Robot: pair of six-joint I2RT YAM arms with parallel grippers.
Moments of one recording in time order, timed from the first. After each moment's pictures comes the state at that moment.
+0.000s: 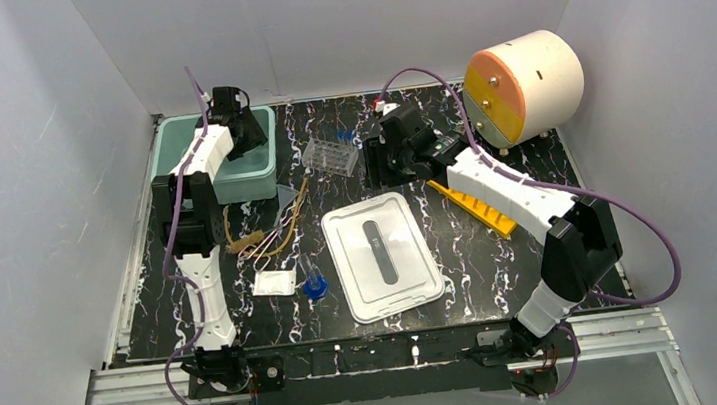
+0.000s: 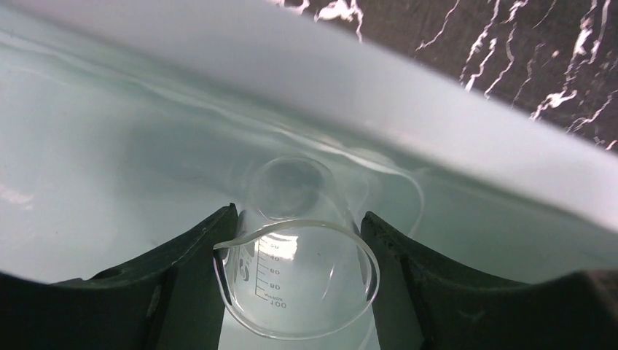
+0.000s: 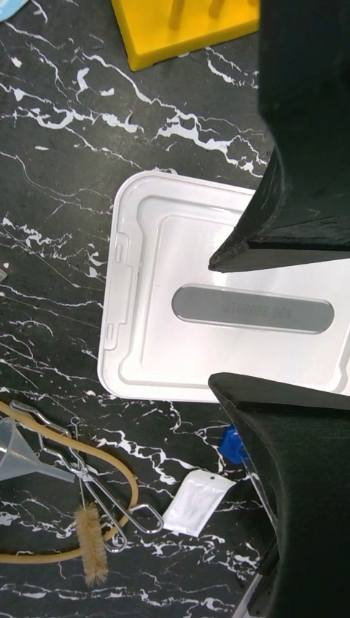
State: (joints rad) left arm -0.07 2.26 1.90 -0.54 -0.14 -0.43; right arm 0.68 1.60 1.39 -0.58 -0.03 0.42
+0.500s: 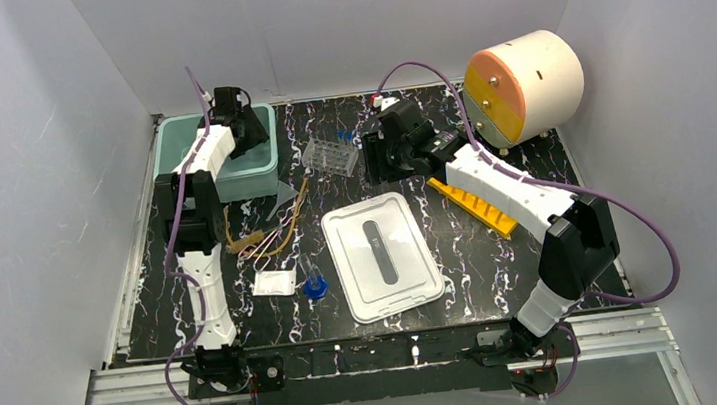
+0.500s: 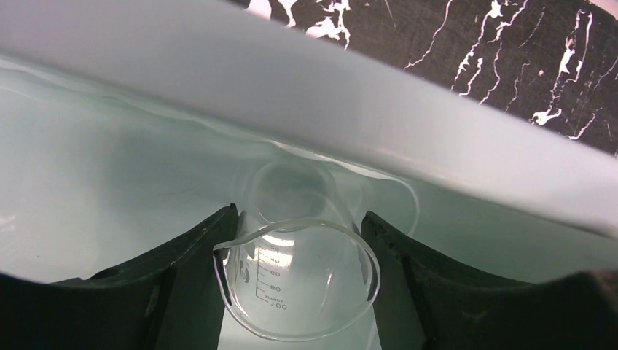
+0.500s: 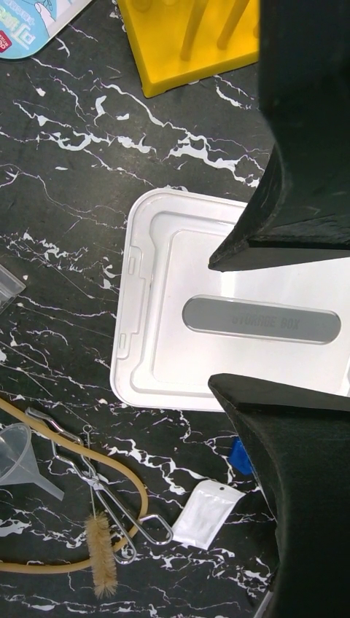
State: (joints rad) left arm -0.07 2.29 1.92 -0.49 -0.13 -0.45; right arm 0.68 1.61 1.43 -0.60 0.01 0.38
